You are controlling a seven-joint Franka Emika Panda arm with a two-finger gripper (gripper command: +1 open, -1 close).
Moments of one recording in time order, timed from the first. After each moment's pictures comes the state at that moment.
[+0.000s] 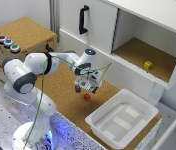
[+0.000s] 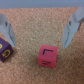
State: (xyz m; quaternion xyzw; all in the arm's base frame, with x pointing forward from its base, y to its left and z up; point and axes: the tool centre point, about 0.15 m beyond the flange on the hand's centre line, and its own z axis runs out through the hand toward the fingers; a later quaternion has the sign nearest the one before) arm 0.342 -0.097 0.263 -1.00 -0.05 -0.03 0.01
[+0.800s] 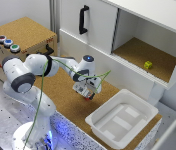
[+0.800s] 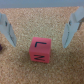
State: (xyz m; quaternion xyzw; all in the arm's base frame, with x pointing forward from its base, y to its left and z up) arm 0.345 -0.107 0.234 -1.00 -0.03 -0.07 0.00
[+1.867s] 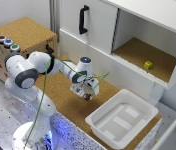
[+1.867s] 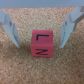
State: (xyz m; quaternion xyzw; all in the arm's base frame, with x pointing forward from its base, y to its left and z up) arm 0.347 -0.106 0.213 -1.00 0.03 -0.05 -0.02
